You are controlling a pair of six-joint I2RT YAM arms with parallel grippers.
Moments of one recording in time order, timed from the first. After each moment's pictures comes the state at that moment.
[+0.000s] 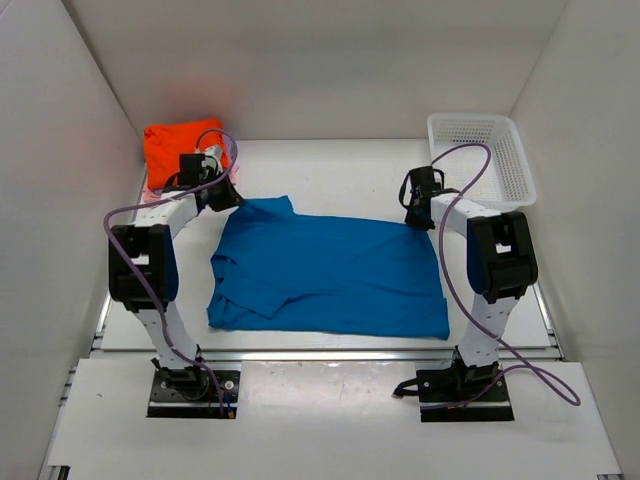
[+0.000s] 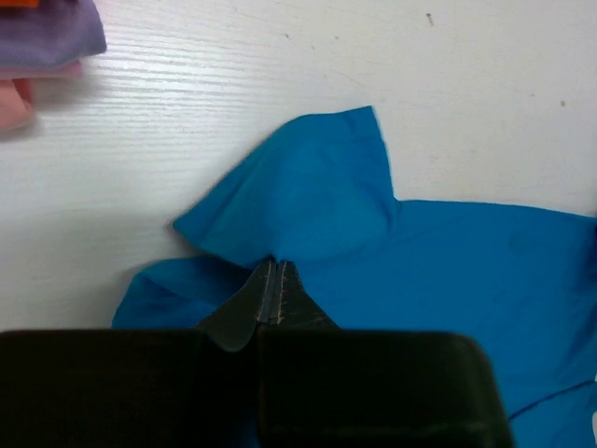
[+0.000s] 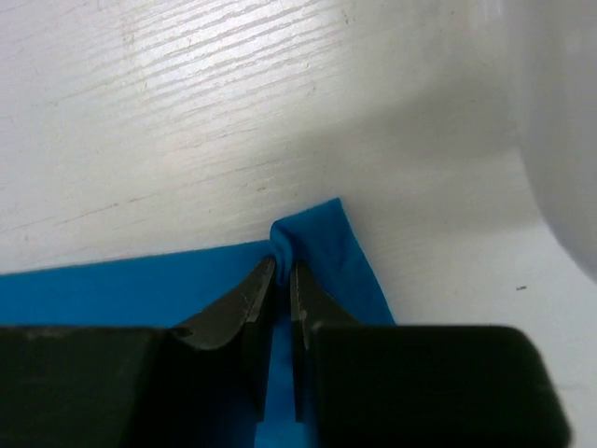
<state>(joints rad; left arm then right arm) -0.01 1.85 1.28 -0.19 0.36 -0.33 0.18 1.93 1.26 -0.35 0.24 0.42</state>
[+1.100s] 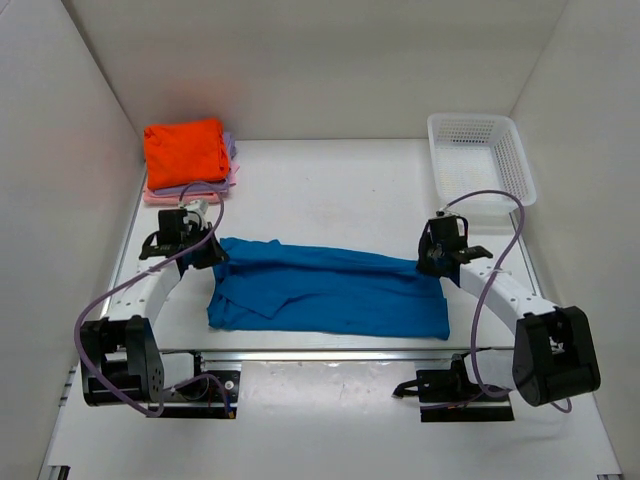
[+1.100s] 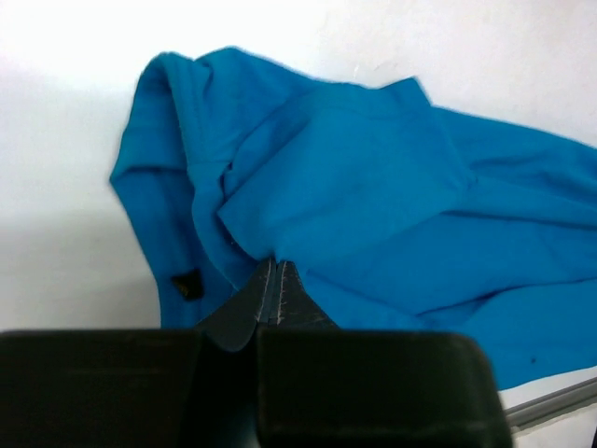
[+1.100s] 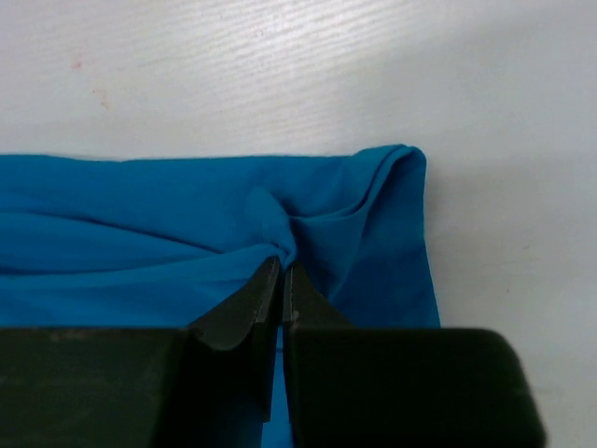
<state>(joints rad) 0.05 1.25 0.73 -0.34 0.33 -0.23 0.23 1.26 0.68 -0.35 0.11 0.45</state>
